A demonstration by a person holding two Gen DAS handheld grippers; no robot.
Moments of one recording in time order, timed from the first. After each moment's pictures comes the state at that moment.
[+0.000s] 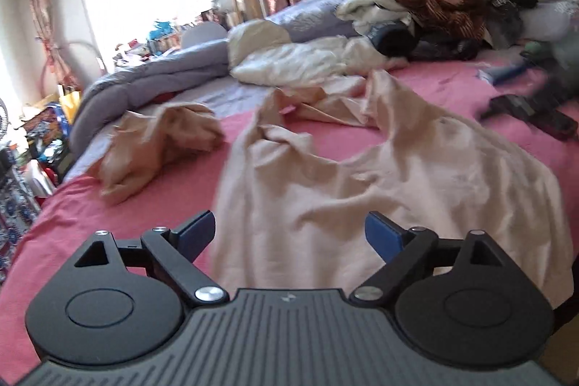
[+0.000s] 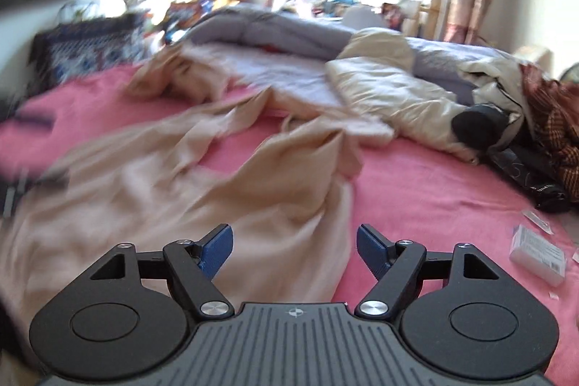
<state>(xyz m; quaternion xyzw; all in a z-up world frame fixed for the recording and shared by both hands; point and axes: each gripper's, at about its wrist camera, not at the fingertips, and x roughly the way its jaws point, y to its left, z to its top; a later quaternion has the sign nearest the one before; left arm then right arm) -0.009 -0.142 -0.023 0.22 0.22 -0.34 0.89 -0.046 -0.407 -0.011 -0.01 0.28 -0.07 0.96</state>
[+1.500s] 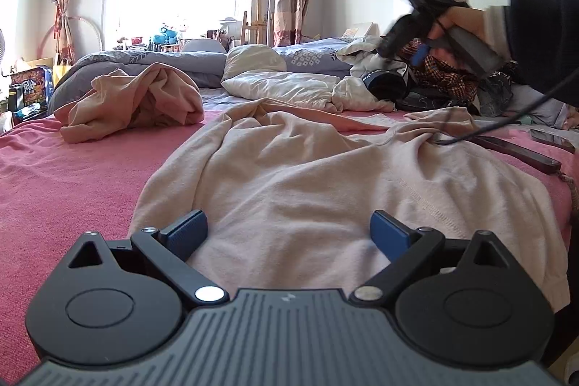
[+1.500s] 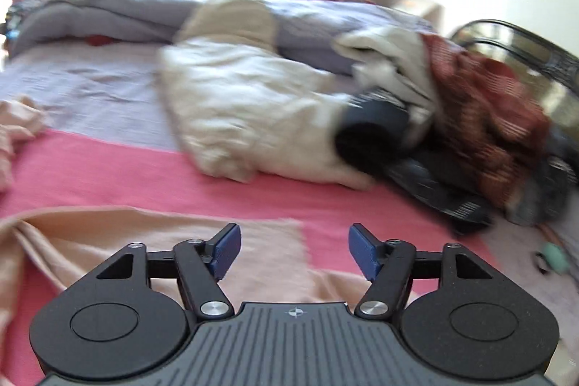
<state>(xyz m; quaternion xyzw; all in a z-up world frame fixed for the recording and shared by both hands) -0.010 -0.104 -0.089 0.06 0.17 -0.37 0.91 0.147 -0.506 0.011 -0.01 0.35 -0.26 0.90</state>
